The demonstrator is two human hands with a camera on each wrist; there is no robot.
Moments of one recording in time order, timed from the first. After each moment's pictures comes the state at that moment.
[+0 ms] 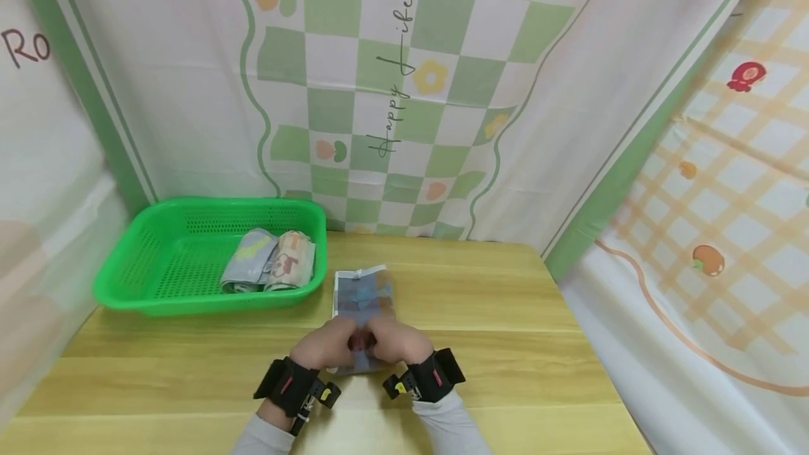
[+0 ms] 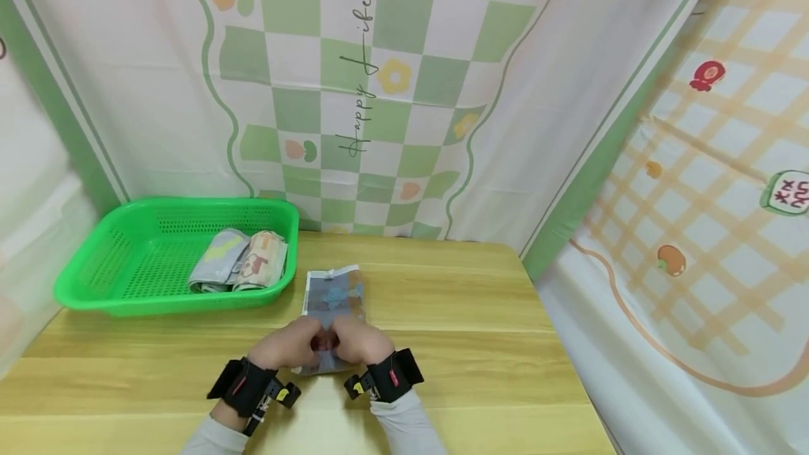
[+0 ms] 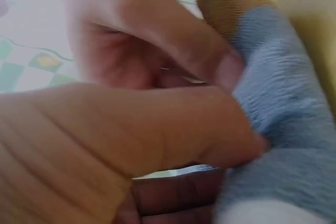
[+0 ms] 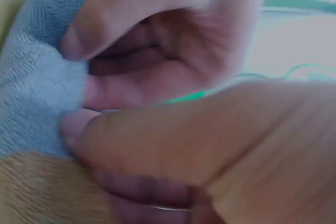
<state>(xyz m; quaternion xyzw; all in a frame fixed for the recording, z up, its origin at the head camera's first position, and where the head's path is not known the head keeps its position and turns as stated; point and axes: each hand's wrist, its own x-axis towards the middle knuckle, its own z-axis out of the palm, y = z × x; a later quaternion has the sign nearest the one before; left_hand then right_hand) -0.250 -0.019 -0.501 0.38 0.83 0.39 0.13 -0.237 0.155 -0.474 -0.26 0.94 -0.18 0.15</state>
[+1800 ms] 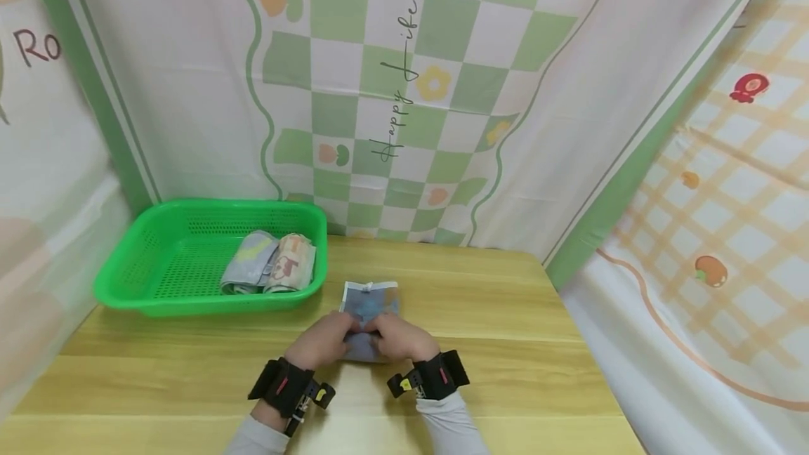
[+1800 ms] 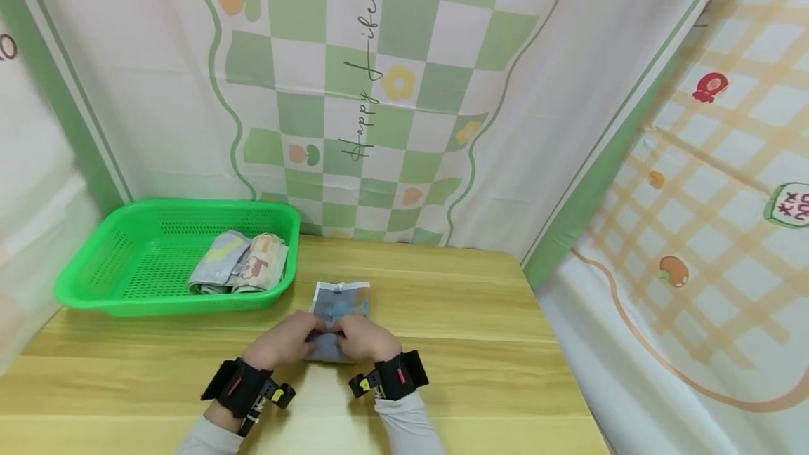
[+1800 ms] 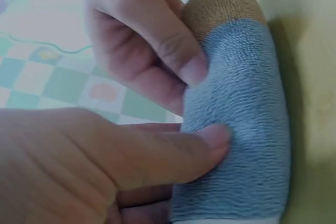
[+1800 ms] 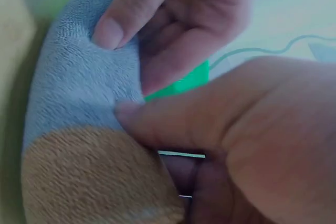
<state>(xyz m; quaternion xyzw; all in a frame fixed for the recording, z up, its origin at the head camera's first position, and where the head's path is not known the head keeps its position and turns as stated) -0.259 -0.019 -0.501 0.36 0.88 0.32 0.03 -0.256 0.173 -0.485 -0.29 0.92 -0.21 0.13</state>
